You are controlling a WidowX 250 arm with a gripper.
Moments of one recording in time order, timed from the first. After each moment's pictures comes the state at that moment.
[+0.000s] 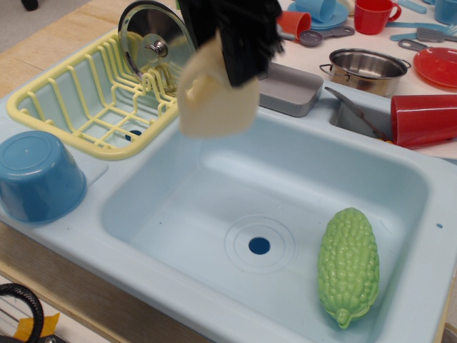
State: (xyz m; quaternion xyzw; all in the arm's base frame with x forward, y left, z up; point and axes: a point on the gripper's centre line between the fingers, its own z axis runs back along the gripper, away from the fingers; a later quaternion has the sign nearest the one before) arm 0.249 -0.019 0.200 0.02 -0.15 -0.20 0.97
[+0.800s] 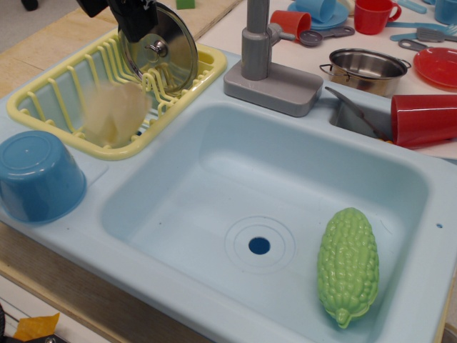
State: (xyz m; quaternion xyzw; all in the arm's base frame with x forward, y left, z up) arm 0.249 0.068 0.200 0.03 -0.19 -0.13 0.97
